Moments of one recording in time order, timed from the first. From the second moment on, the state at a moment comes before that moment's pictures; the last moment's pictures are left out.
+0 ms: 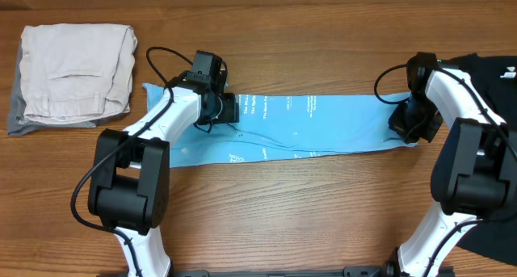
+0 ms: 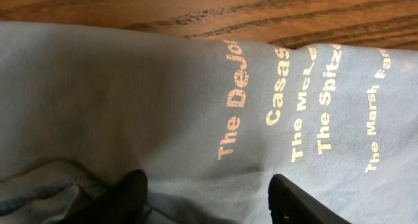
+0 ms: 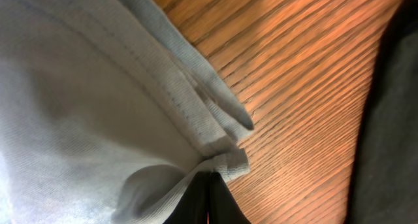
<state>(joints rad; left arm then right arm) -0.25 2.00 1.33 -0.58 0.17 -0.29 -0.15 2.04 1.47 -1.16 0.18 0.51</state>
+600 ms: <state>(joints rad) -0.25 2.00 1.33 -0.59 0.18 -0.29 -0.30 1.90 1.60 -1.23 -0.12 0.31</state>
